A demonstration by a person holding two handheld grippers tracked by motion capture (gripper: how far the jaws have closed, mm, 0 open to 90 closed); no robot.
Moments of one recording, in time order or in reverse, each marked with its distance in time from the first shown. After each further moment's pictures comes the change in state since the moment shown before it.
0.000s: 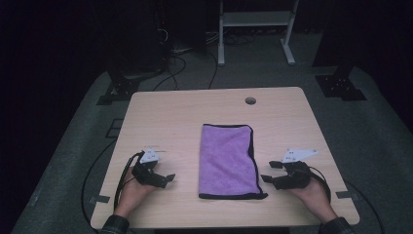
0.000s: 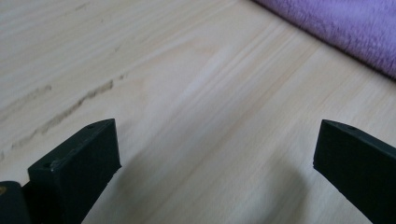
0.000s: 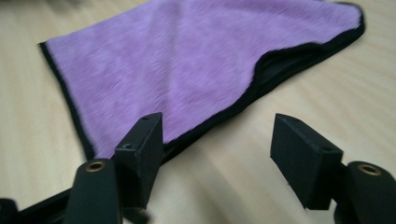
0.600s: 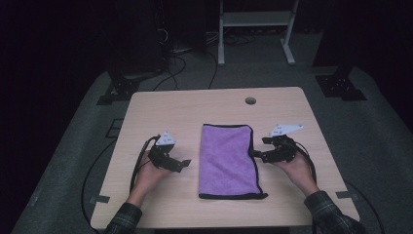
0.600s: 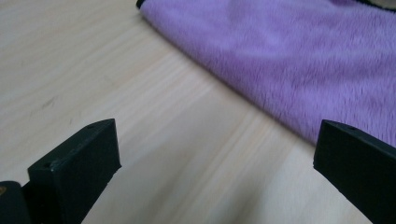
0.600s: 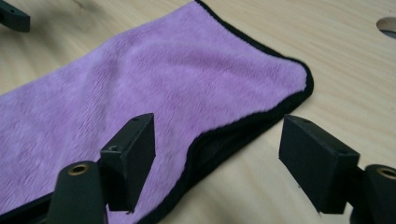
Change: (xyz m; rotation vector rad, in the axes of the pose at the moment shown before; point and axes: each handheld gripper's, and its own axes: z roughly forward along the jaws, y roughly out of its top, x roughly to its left) left arm -0.007 0.065 0.029 -0.046 -0.061 0.029; right arm -0.041 0.053 0.038 -0.028 -0.072 0.033
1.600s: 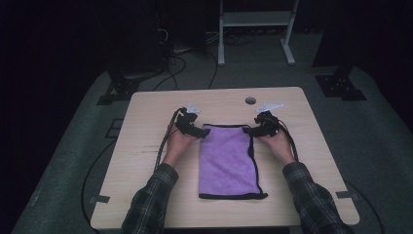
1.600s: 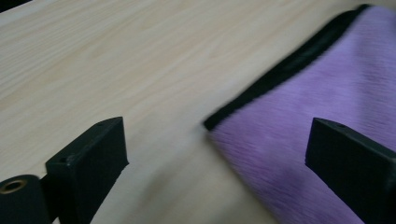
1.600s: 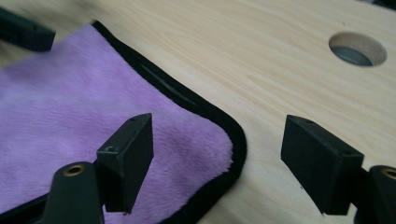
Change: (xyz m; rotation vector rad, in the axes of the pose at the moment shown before) left arm 0.053 0.075 0.108 0.038 0.128 -0.044; right arm -0.060 0.040 0.079 0.024 -0.120 0.063
